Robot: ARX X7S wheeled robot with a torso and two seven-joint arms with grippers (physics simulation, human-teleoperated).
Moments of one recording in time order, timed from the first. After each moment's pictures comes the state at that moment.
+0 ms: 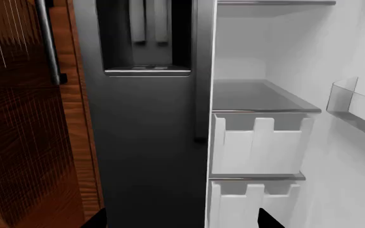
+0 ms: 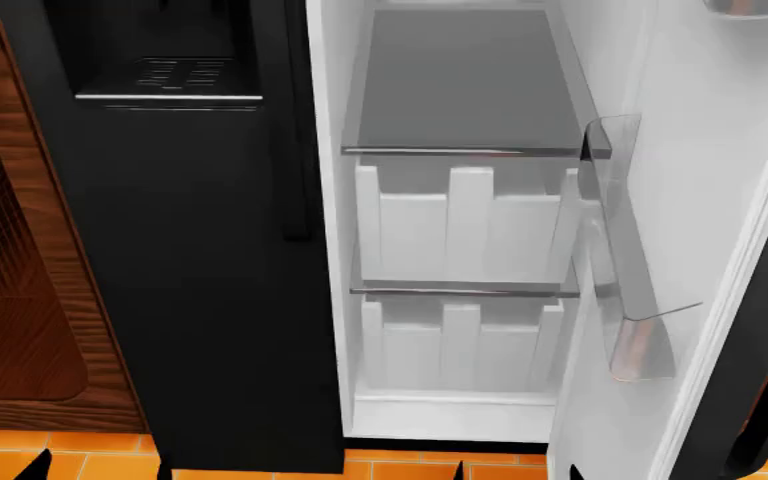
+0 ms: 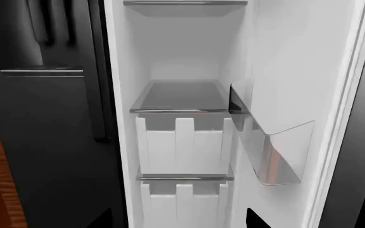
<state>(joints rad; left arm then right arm) 0.00 0.00 0.00 0.00 0.00 0.00 0.00 0.00 0.00 0.00 0.00 0.00 0.00 0.00</state>
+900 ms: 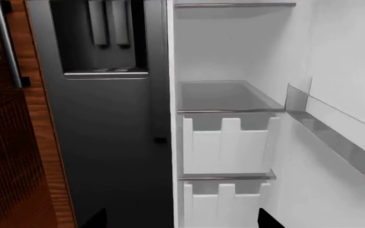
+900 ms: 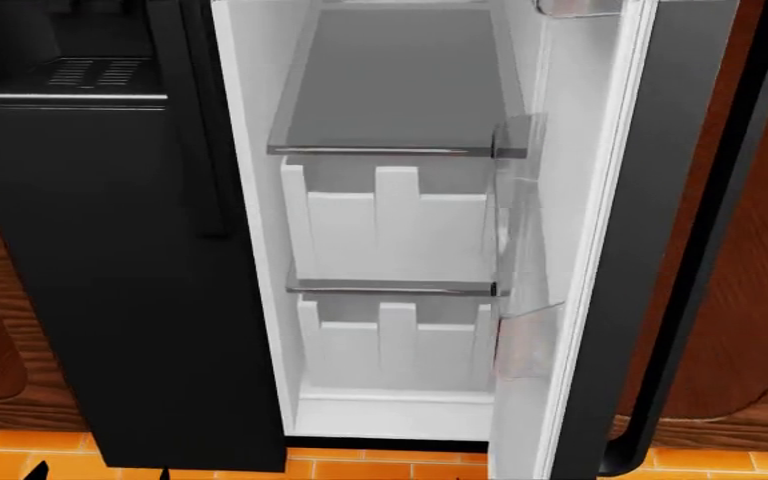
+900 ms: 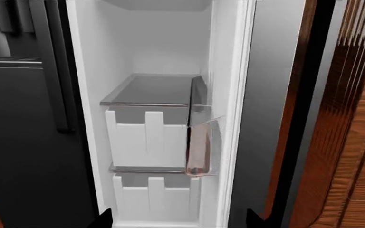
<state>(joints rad) 0.05 -0.08 0.10 0.06 -0.06 0.01 -0.10 -0.05 0.08 -0.09 -0.07 0.06 0.04 0.09</state>
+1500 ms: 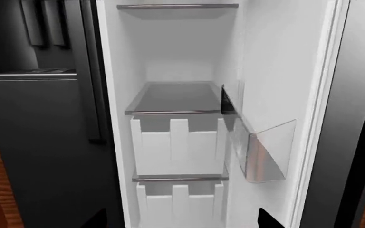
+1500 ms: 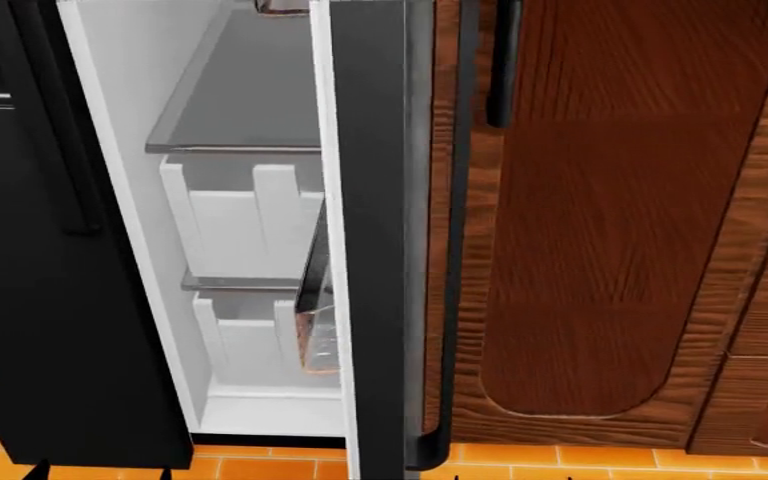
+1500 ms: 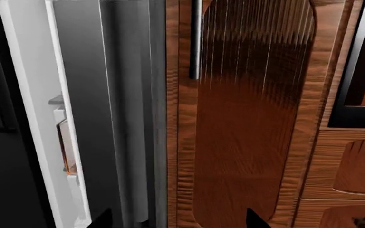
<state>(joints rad) 0.04 -0.11 0.14 0.05 -0.09 0.00 -0.14 -0.04 0.11 -0.13 -0.07 0.09 0.05 0.13</state>
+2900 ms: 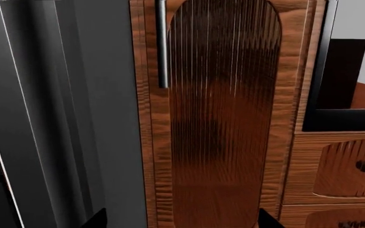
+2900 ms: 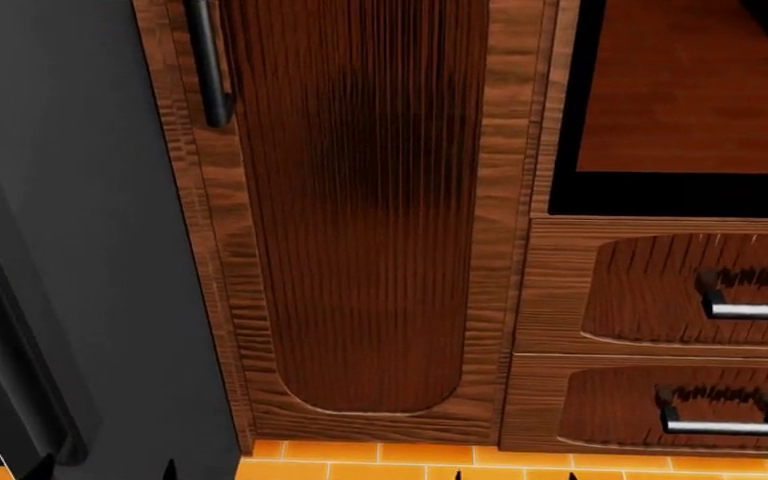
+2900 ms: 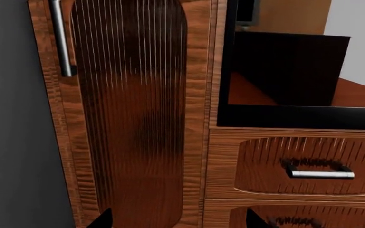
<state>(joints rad) 0.02 -0.16 0.20 0.04 -0.14 0.02 -0.19 -0.02 0.16 -0.18 -0.06 0.14 0.04 0.19</state>
